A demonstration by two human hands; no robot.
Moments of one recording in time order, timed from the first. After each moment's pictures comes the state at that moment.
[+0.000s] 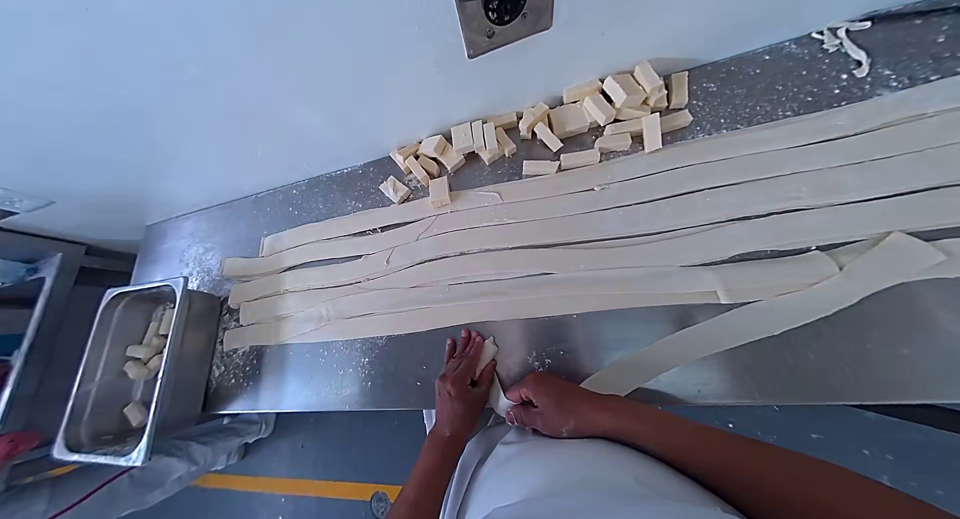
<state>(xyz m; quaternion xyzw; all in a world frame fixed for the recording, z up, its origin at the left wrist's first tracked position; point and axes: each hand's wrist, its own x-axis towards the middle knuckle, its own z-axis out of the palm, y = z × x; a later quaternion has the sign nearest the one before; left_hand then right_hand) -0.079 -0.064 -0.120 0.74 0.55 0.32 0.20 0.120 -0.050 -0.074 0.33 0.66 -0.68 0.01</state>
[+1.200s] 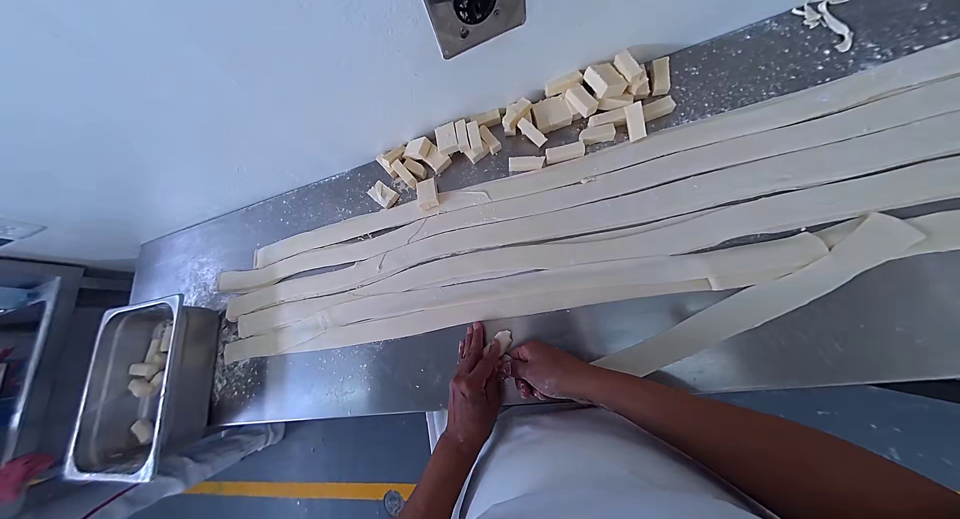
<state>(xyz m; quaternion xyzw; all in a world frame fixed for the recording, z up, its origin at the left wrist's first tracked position) -0.058 -0.068 -0.111 0.76 0.52 0.31 0.25 0.121 -0.029 -0.077 0.49 0.42 -0.77 -0.03</state>
